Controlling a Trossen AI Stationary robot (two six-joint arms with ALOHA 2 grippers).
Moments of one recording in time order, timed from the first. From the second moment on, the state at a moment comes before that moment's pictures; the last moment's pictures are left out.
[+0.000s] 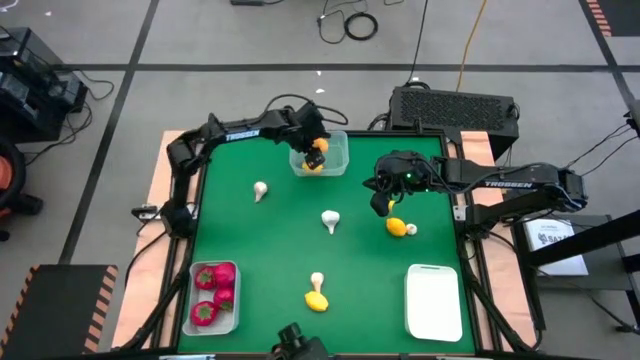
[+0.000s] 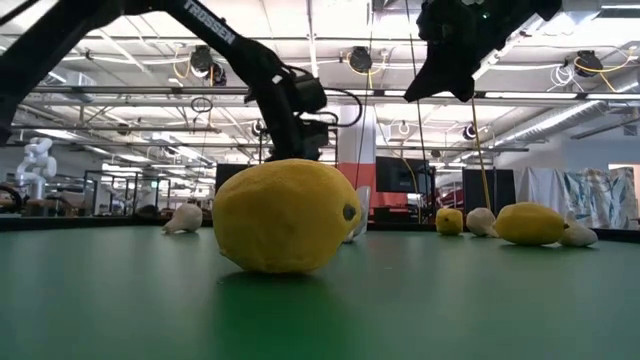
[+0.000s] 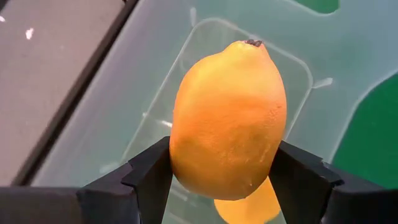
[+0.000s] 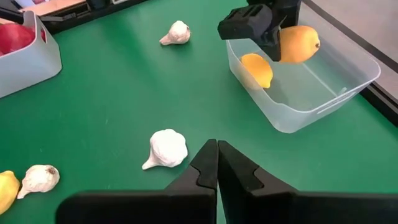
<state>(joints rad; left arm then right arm) 0.57 2.03 1.59 -0.65 0.06 0.05 -0.17 1.16 0.91 -0.40 0.10 0.28</state>
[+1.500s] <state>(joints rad) 0.18 1.87 1.67 -0.69 0.13 0.36 0.12 1.12 1.01 -0.84 -0.05 0.90</state>
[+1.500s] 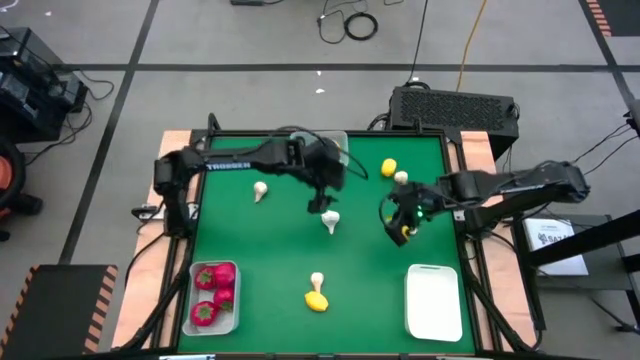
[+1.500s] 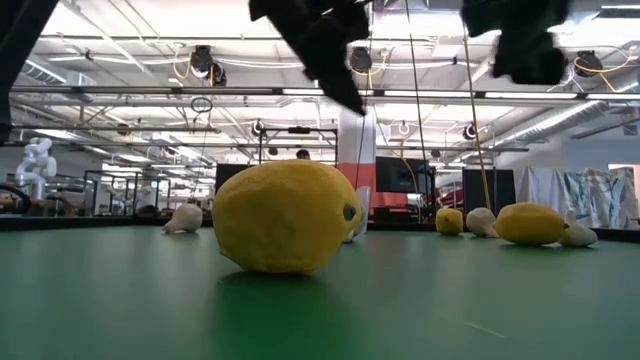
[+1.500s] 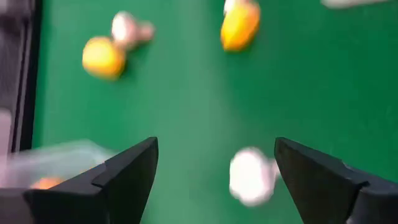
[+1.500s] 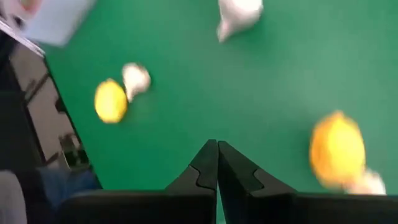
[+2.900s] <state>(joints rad) 0.06 2.59 2.16 -0.17 0.20 0.48 0.40 1.07 1.02 -1.10 -0.06 1.24</state>
